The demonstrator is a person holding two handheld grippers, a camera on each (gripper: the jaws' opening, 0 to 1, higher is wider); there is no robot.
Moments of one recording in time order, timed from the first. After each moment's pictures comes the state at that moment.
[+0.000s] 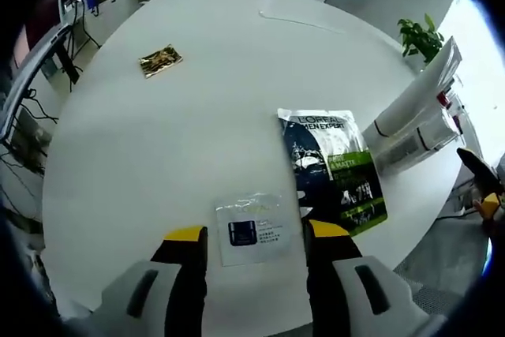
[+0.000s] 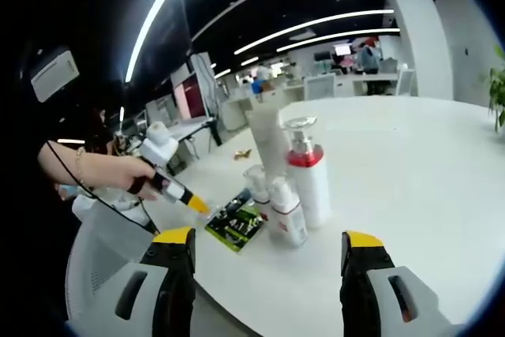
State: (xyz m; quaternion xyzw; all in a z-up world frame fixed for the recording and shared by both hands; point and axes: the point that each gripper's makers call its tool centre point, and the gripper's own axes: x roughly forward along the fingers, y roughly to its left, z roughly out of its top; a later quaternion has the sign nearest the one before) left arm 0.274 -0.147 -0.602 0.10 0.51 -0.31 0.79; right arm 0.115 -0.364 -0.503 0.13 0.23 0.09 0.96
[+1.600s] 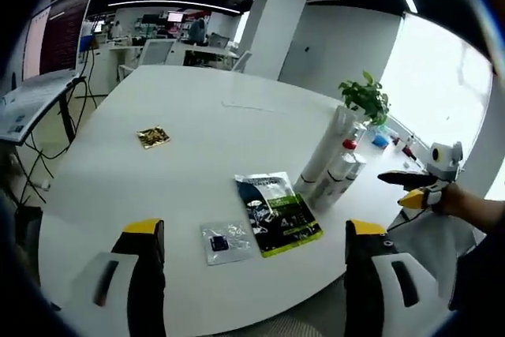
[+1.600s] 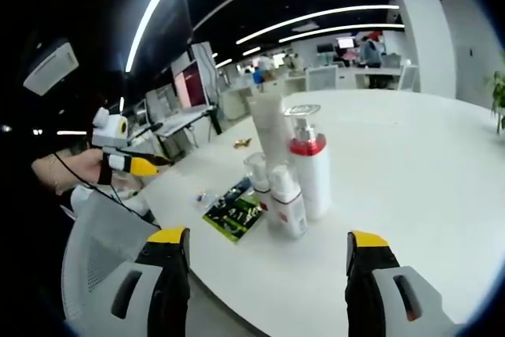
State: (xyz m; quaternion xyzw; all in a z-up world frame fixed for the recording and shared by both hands) left arm 0.247 -0.131 -0.507 -0.01 0.33 -0.43 0.84; right arm 0.111 -0.359 -0.511 0.11 0.25 0.09 0.96
